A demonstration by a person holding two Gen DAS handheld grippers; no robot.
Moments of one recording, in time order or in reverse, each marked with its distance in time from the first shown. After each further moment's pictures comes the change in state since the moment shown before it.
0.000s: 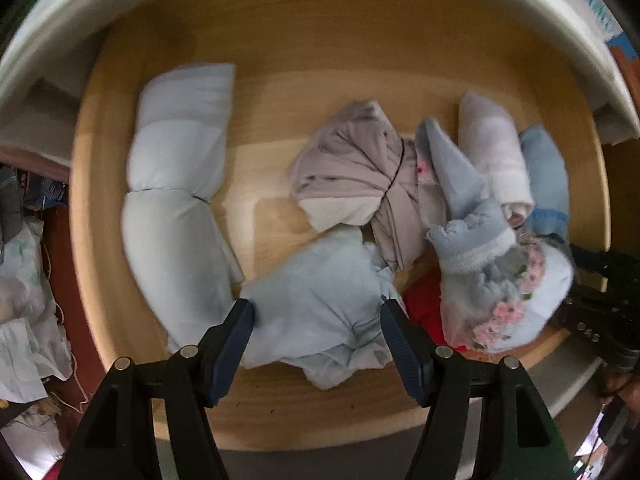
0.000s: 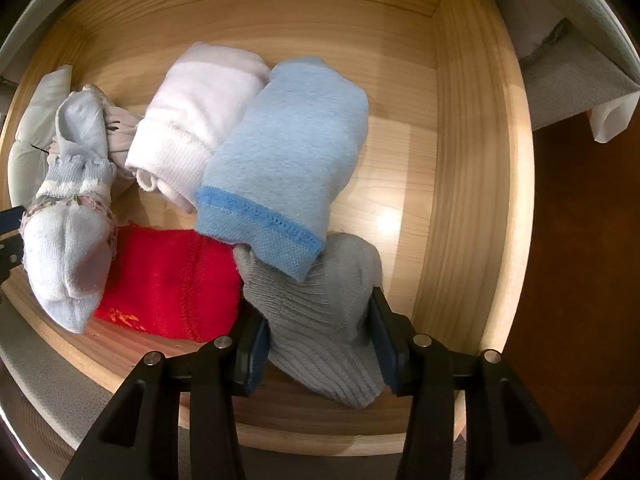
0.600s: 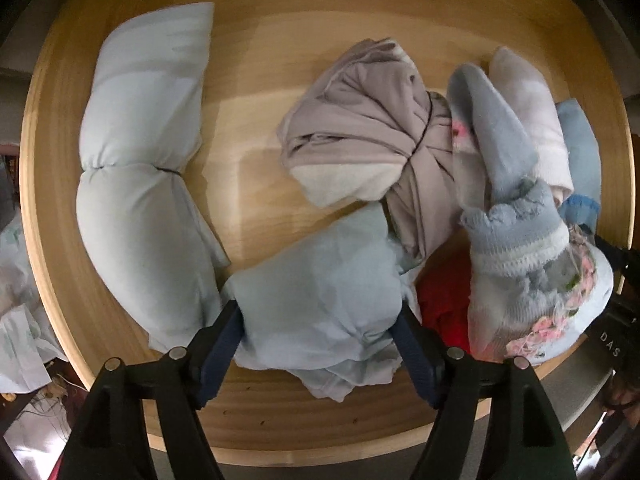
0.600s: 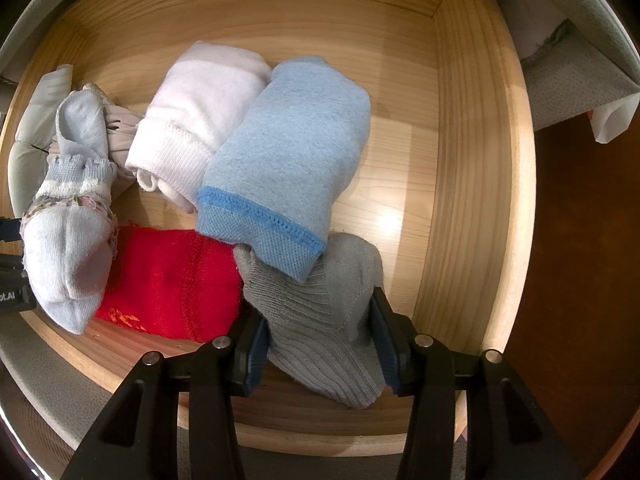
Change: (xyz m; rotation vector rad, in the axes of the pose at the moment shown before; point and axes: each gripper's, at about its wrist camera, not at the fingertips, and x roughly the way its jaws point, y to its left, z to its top) left arm 0.036 0.009 0.015 -0.014 0.149 0.002; right arm 0.005 0.005 -0.001 -0.004 0.002 0.002
